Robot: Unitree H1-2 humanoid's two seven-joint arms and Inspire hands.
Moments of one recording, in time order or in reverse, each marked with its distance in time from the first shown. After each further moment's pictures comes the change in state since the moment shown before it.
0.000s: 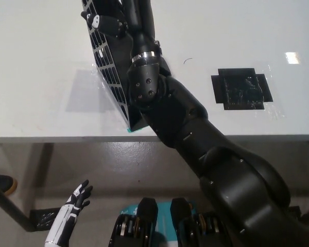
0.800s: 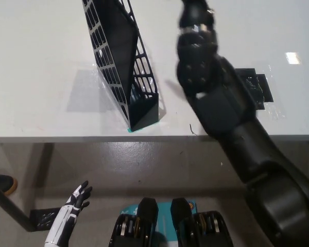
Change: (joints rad) left_arm 0.000 0.000 0.002 0.007 0.001 0.003 0.001; right_arm 0.239 -0.185 -0.003 -0.677 0.003 0.066 0.087
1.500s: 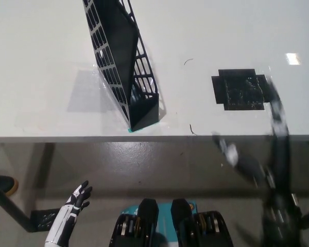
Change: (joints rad) left_arm -0.004 0.000 0.000 0.001 0.001 0.005 0.000; right_arm 1.033 -0.151 0.069 -0.734 0.045 0.001 0.088
